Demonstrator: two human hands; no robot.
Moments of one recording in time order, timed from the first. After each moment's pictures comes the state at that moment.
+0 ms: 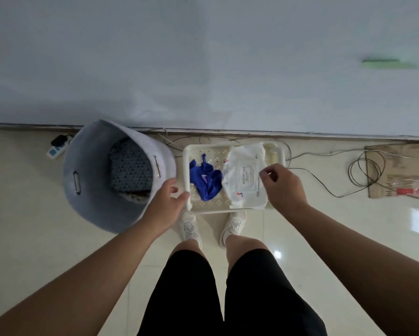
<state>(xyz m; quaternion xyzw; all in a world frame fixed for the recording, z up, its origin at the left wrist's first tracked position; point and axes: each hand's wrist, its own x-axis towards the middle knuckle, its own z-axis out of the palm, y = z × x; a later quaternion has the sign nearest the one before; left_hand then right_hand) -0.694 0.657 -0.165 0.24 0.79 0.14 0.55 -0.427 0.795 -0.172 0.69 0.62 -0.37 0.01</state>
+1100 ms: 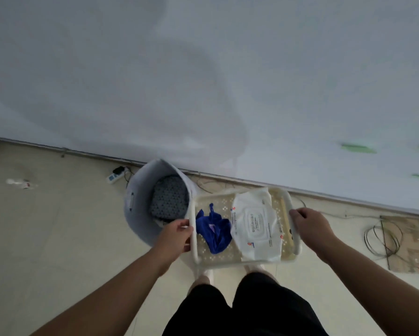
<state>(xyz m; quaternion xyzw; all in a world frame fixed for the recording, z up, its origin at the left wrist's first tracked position) -0.697 0.596 -0.011 0.03 0.76 0.32 0.56 -0.412 0.796 -0.012 0.68 0.58 -0.46 0.03</state>
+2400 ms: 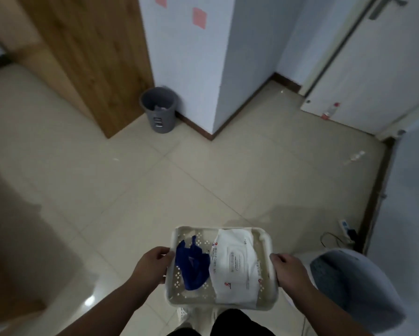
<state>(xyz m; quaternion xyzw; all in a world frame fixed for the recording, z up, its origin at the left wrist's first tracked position) -0.245 0.162 0.016 -0.61 0.48 0.63 0.02 -0.525 0.350 0.041 -0.10 0.89 -0.21 0.40</state>
